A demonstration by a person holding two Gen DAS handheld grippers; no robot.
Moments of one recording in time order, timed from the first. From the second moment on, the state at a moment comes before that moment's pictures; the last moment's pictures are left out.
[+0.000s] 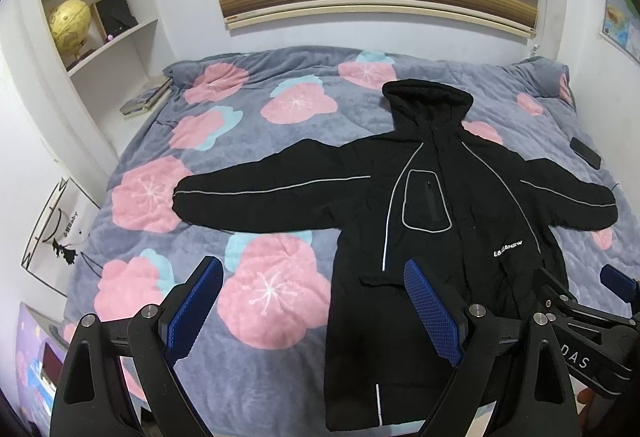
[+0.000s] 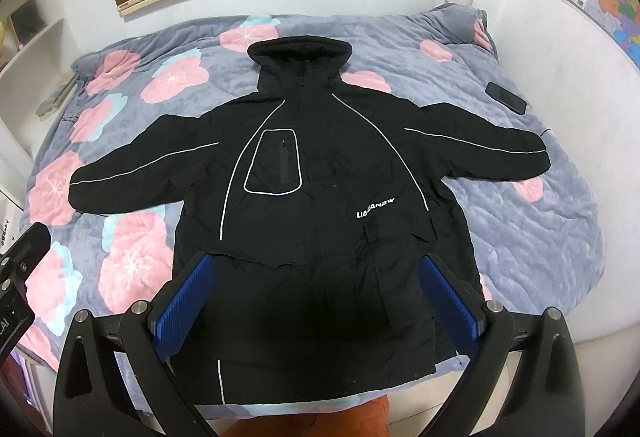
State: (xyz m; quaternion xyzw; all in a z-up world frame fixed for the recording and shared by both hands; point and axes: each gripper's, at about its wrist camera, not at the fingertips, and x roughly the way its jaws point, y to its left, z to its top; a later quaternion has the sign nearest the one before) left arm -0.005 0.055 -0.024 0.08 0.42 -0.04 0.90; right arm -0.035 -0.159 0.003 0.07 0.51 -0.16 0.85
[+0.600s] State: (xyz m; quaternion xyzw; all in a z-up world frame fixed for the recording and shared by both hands) left arm 0.008 0.053 -0.025 0.08 0.43 -0.04 0.90; right arm -0.016 -0.162 -0.003 0.06 0.52 -0.14 0.84
